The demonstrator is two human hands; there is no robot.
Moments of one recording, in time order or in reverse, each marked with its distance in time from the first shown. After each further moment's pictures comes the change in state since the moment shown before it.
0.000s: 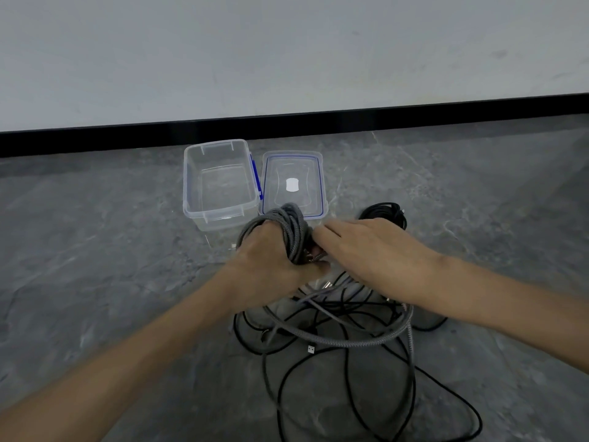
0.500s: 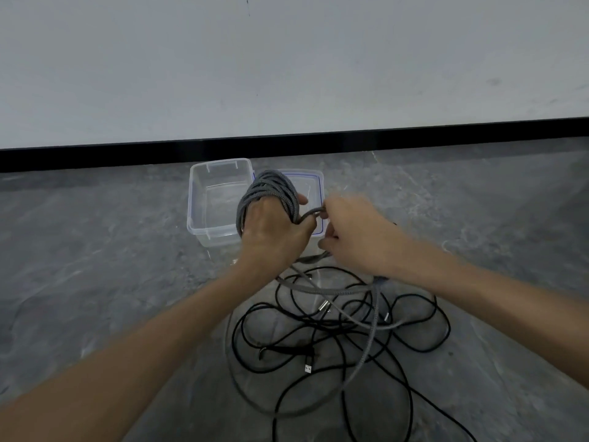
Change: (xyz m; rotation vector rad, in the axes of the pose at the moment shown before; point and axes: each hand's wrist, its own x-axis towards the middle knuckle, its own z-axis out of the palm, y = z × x) left_hand 0.047 0.017 -0.004 0.017 0.480 -0.051; right_hand 0.040 0.016 -0.021 0.370 -0.081 0.490
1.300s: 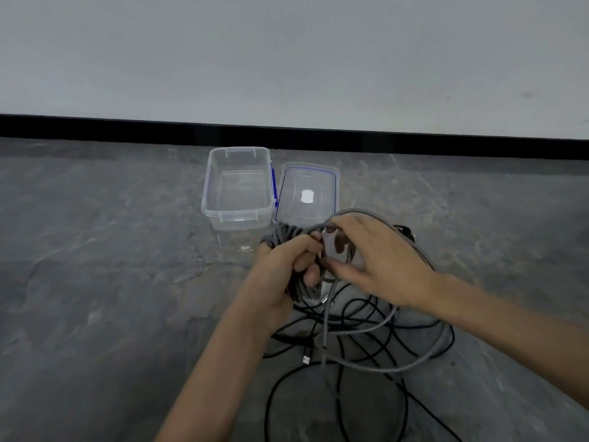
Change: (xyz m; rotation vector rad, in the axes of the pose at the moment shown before) left_hand -0.060 -0.003 -0.003 -1.116 -0.175 -0.599; right_hand -0.022 0.039 0.038 -0.028 0.184 -0.443
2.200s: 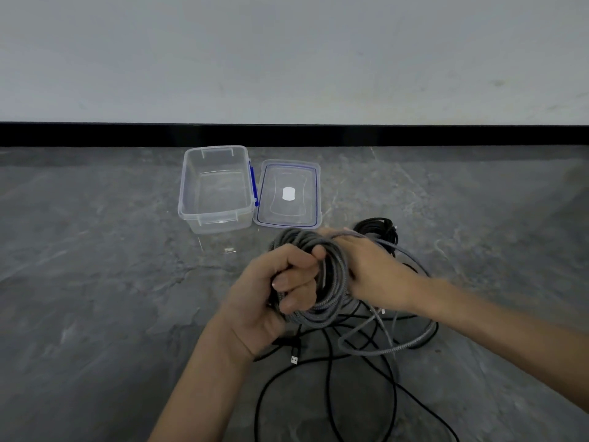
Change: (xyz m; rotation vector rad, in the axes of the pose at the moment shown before) left_hand -0.011 0.000 0.002 -0.241 -0.445 -0.246; right_hand -0.015 0.021 0.016 0.149 -0.187 0.072
